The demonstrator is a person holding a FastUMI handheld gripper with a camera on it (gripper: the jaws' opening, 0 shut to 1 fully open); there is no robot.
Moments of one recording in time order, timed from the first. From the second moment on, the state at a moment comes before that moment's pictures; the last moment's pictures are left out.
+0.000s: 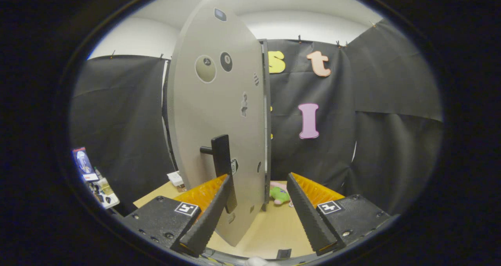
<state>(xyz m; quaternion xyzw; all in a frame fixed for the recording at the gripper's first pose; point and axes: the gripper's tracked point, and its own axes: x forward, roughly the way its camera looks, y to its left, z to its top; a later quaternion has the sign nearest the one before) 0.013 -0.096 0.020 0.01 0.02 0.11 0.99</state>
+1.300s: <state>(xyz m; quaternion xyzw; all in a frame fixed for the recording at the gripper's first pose) 0.035 0.057 0.021 0.00 0.03 0.08 1.00</state>
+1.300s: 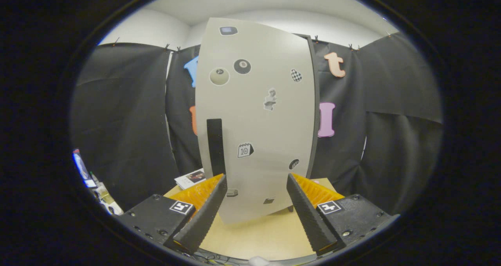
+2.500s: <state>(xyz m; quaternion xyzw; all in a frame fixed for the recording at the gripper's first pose) -0.055 0.018 0.018 0.01 0.02 0.00 1.00</state>
